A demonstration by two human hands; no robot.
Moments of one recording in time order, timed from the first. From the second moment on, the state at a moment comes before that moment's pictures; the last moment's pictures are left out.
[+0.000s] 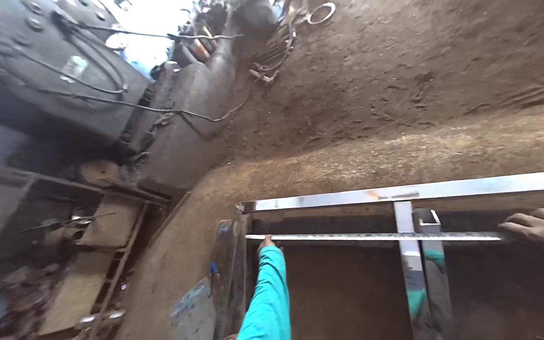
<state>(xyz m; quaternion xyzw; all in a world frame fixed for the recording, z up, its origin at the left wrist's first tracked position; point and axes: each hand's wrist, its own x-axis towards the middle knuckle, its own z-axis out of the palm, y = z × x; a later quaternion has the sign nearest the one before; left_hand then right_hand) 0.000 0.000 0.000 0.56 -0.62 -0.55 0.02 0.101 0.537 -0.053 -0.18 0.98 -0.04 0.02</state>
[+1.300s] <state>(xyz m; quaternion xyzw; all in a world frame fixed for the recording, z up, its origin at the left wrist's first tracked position) 0.035 0.220 0.006 -0.13 -0.68 -0.65 -0.31 0.056 0.405 0.054 0.09 0.73 -0.65 0.20</state>
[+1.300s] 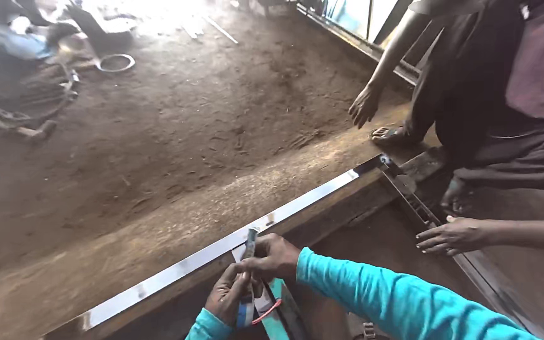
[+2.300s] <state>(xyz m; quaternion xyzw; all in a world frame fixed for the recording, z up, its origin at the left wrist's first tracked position) -0.023 0.064 -0.025 -0.22 -0.89 -0.20 -0.34 0.172 0.691 -0.091 0.62 0.48 -0.56 -0.25</state>
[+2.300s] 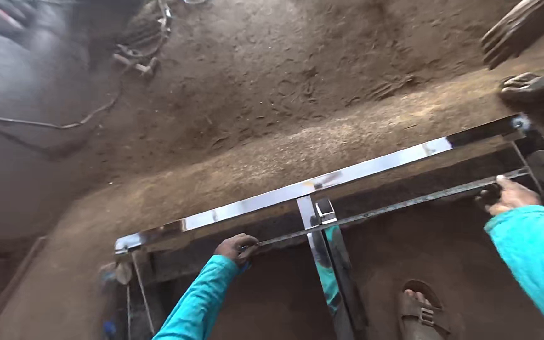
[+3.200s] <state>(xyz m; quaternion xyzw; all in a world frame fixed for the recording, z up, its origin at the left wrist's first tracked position) -0.021 0.070 -0.033 -0.21 -0.88 -0.21 -0.36 0.180 0.609 -0.087 0.61 0.53 -0.58 -0.13</state>
